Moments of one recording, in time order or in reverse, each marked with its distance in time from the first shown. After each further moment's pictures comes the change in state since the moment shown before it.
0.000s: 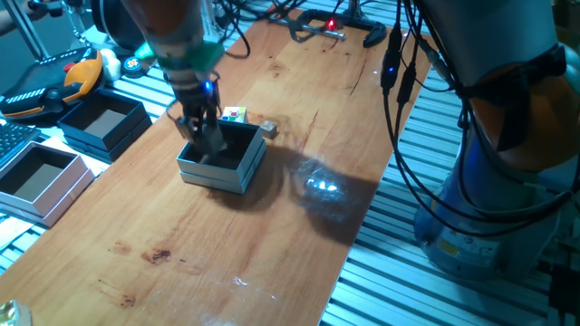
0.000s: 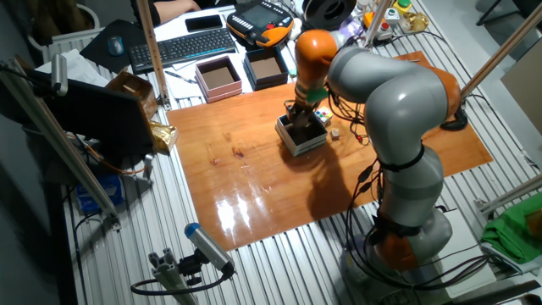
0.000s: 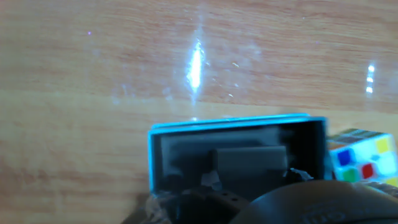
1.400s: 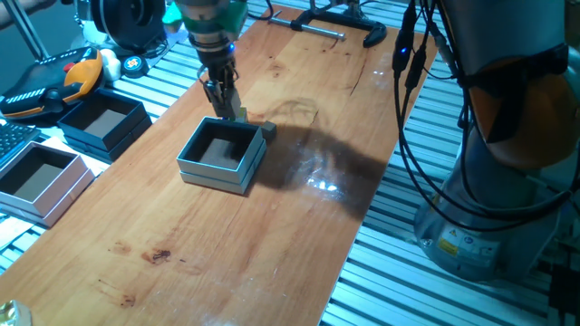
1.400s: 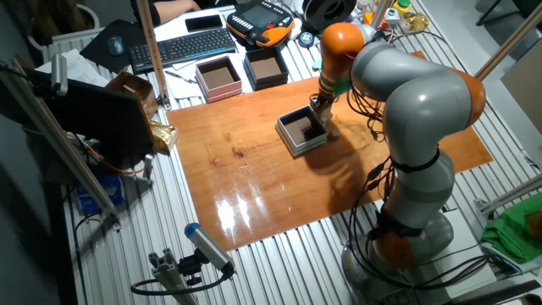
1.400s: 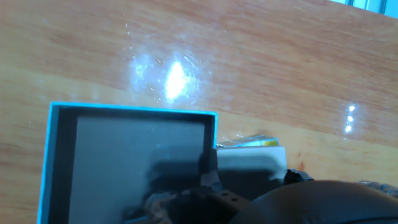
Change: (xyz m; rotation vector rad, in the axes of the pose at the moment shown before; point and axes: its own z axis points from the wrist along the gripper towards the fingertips) arm 0.010 -0.088 -0.013 0.061 -0.066 -0.132
